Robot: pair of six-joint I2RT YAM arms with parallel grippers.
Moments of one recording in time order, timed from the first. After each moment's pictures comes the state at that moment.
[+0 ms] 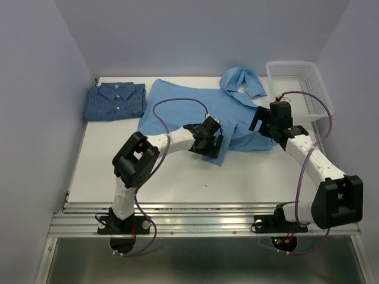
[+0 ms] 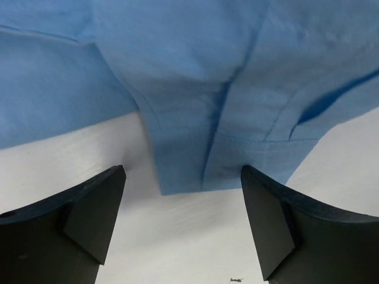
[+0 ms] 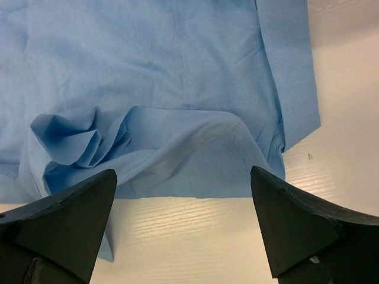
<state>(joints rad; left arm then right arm) -0.82 1.97 1.37 -0.46 -0.06 -0.46 0.16 1.31 0.95 -0.37 0.19 0.45</state>
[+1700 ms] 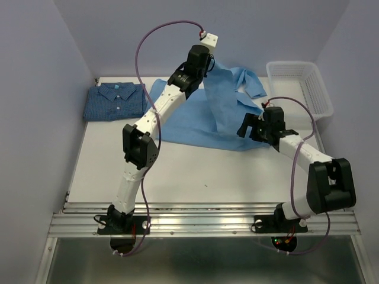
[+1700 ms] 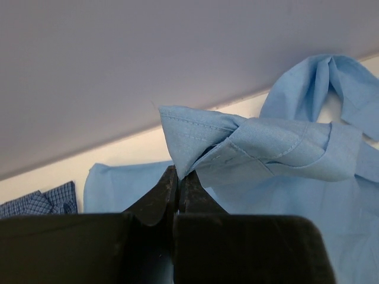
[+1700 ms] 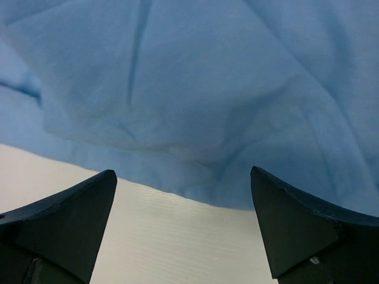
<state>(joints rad) -0.60 2.27 2.42 -0.45 -0.38 0.08 0.16 1.41 0.85 -0.18 -0.08 0.39</state>
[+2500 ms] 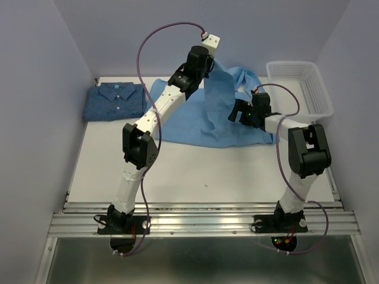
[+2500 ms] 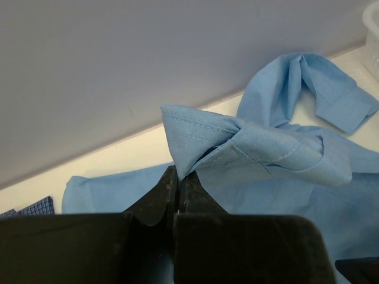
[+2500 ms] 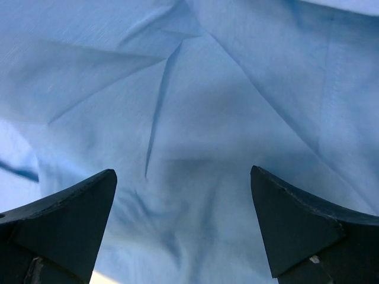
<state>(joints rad) -0.60 2.27 2.39 -0.37 -0.29 0.09 0.17 1.90 1.19 0.00 -0.17 0.43</state>
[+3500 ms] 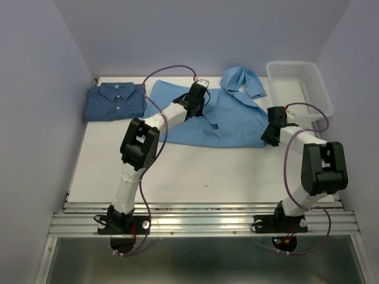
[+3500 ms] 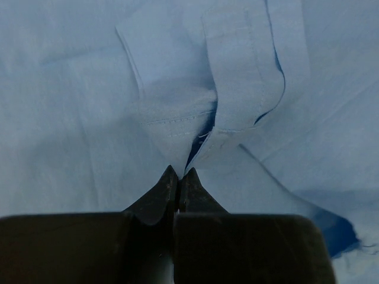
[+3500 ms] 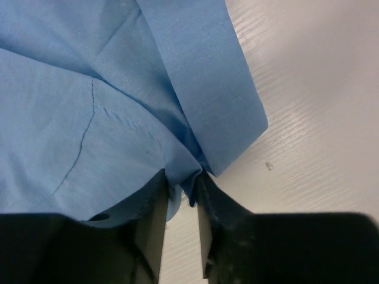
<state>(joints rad) -0.59 2.22 1.86 -0.34 -0.24 -0.19 0.05 1.63 0.94 -0.32 0.31 0.59</state>
